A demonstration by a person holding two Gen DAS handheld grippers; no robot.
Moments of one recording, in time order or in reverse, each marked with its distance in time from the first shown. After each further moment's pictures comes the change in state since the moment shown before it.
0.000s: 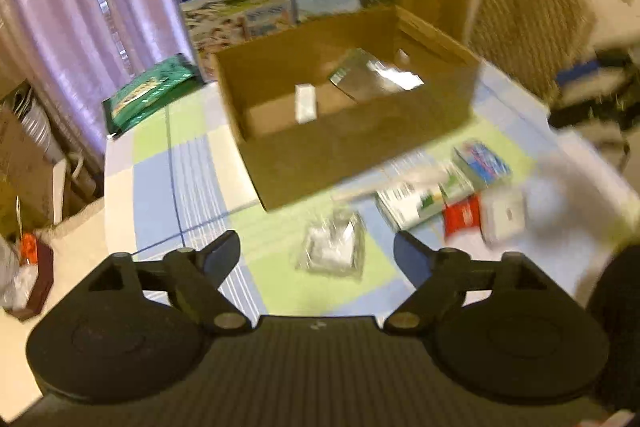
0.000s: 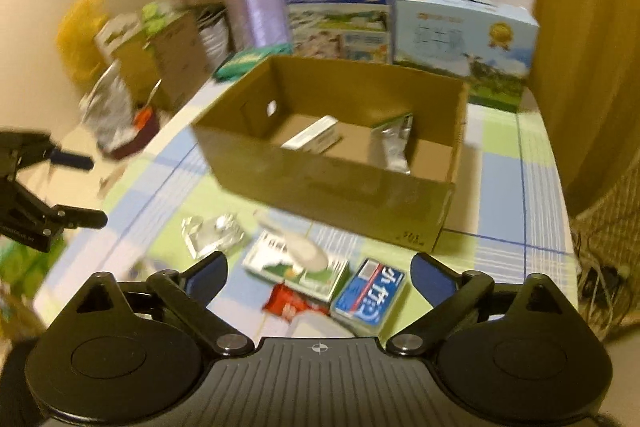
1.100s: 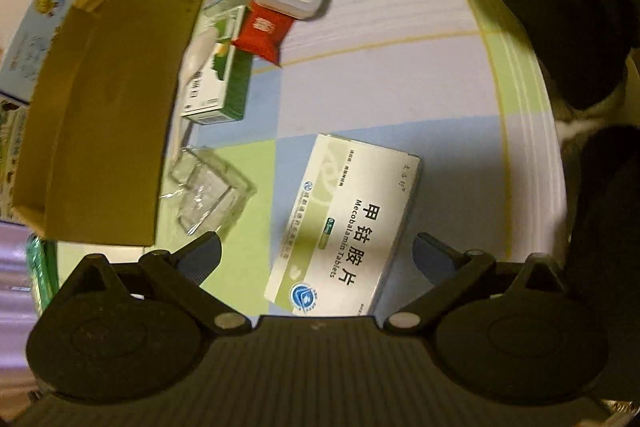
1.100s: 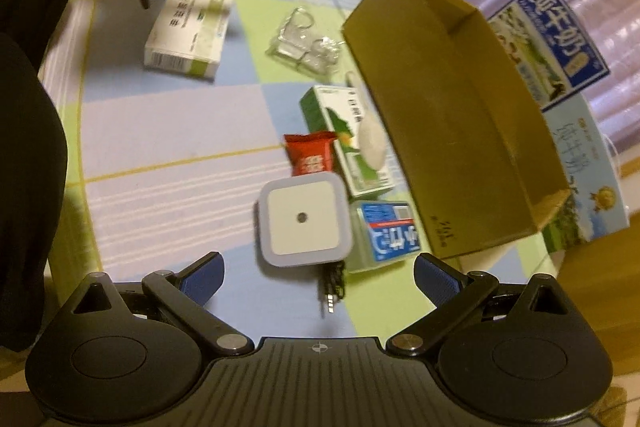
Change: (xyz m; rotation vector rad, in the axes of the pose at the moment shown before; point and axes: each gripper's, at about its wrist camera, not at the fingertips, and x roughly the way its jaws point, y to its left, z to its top) left arm 0.079 -0.065 -0.107 1.052 0.139 -0.227; right arm 0.075 0.038 -0.127 -0.922 0.177 -0.067
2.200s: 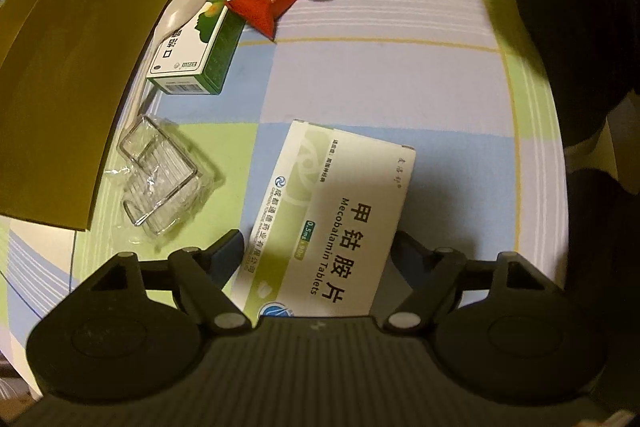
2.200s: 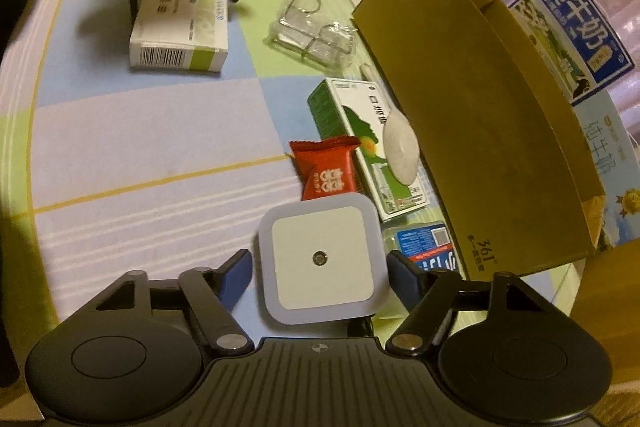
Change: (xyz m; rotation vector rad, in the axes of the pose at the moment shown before) left arm 0.035 0.034 -0.008 -0.172 -0.032 -0.200; right arm 0.054 0.006 0.016 0.040 -0.012 -0.009
